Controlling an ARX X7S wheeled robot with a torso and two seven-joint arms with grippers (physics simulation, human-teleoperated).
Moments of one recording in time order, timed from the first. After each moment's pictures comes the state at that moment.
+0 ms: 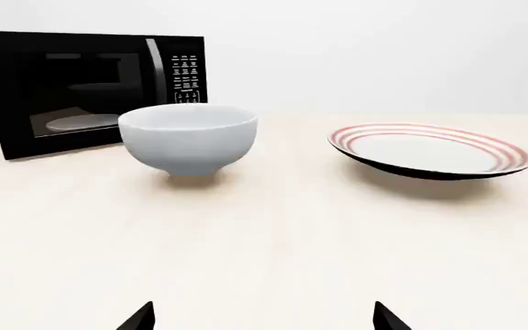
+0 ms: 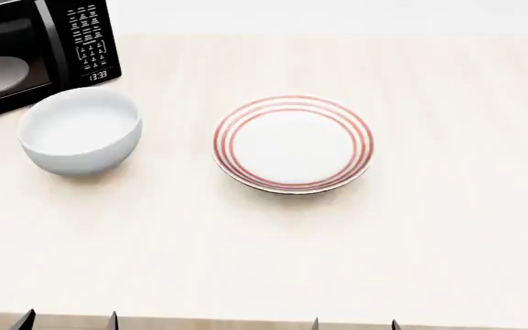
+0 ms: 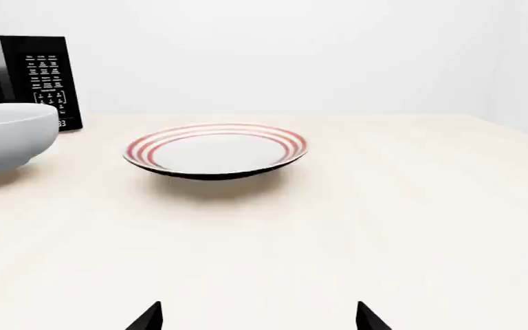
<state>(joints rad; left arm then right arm) 0.00 0.00 0.00 0.00 0.00 0.00 0.00 0.00 0.00 0.00 0.00 0.00 0.00 0.00</state>
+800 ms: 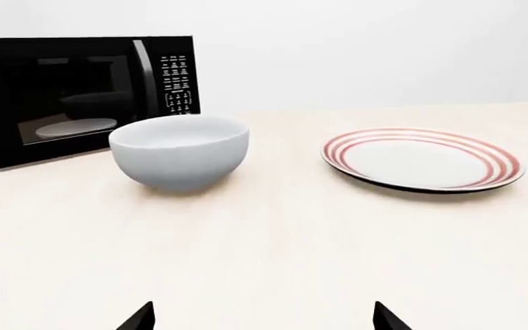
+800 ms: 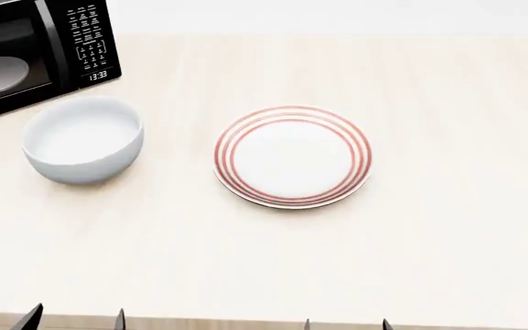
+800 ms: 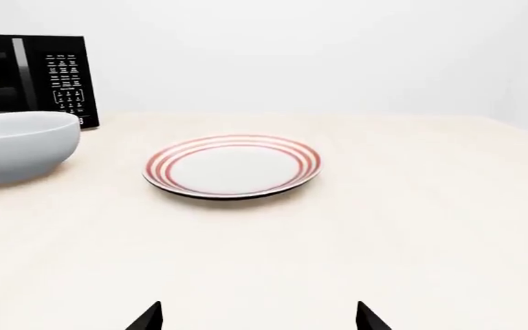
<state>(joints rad) -0.03 -0.07 0.09 -0.03 -0.03 -0.01 -0.07 0.00 0.07 -0.09 -0.01 0.07 0.01 0.06</state>
